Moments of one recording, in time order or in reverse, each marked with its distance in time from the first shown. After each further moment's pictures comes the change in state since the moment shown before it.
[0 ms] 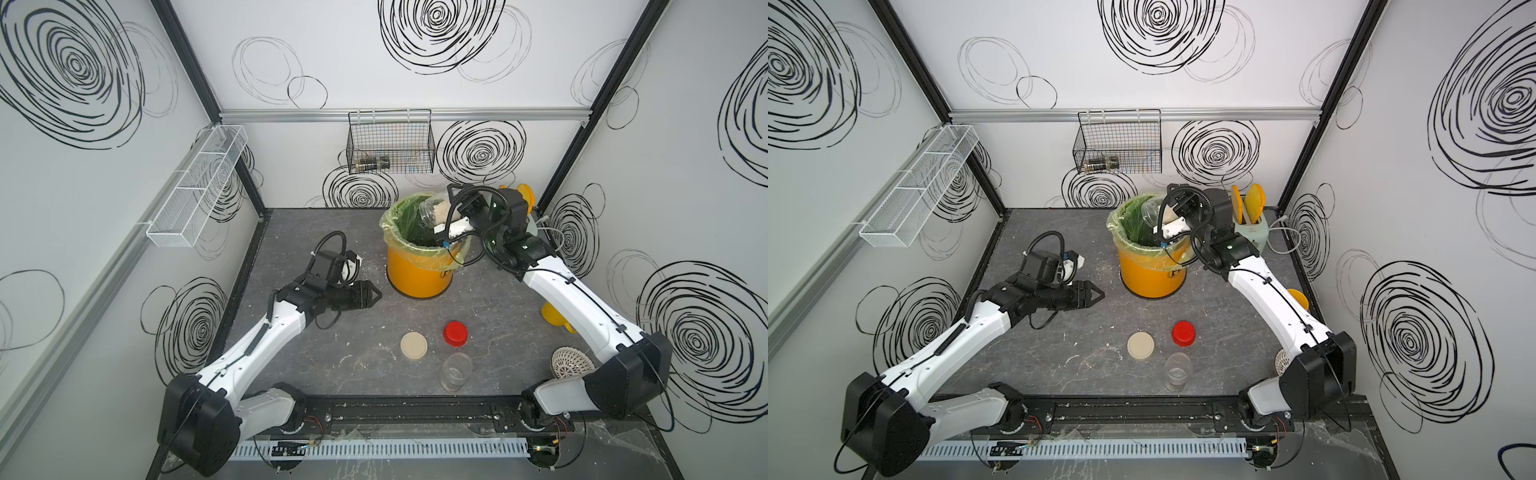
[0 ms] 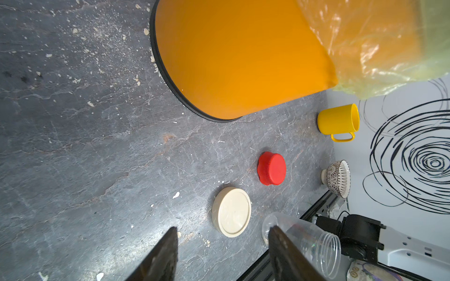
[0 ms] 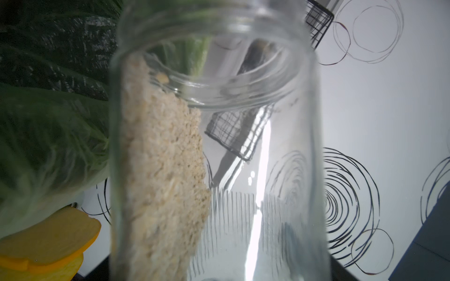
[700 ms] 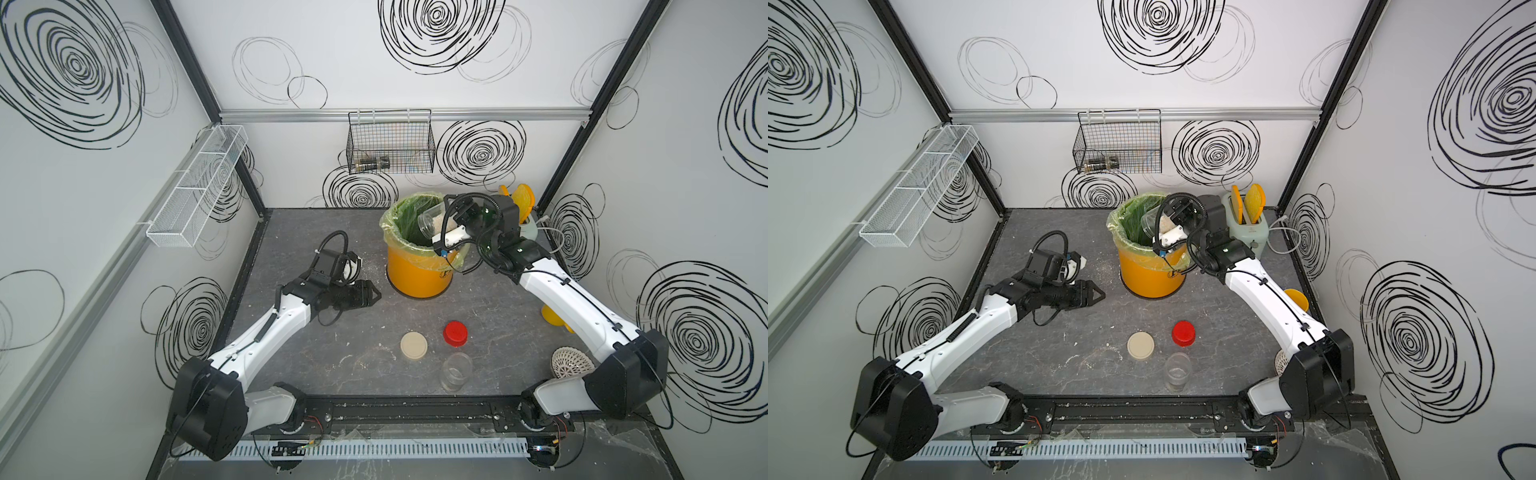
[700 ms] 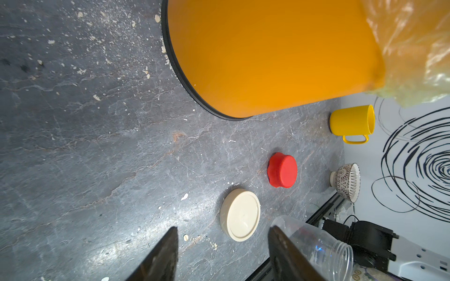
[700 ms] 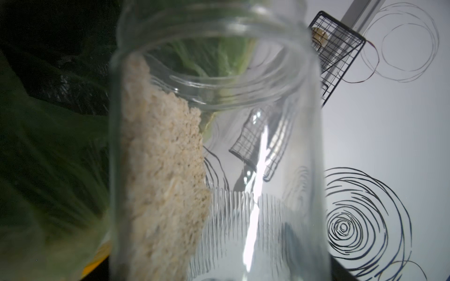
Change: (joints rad) left arm 0.019 0.066 0.006 0.006 0.003 0.009; right arm 0.016 0.005 -0.047 -0.041 0.018 0.000
